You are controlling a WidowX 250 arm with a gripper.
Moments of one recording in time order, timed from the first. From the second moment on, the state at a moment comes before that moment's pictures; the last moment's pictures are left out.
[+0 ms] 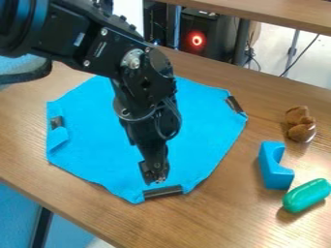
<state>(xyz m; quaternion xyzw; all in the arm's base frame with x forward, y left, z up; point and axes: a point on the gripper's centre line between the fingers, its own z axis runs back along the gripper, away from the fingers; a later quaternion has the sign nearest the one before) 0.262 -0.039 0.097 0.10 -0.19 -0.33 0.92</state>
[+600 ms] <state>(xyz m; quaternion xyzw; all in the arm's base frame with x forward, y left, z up) 0.256 -0.063 0.084 0.10 -0.18 -0.35 0.91</state>
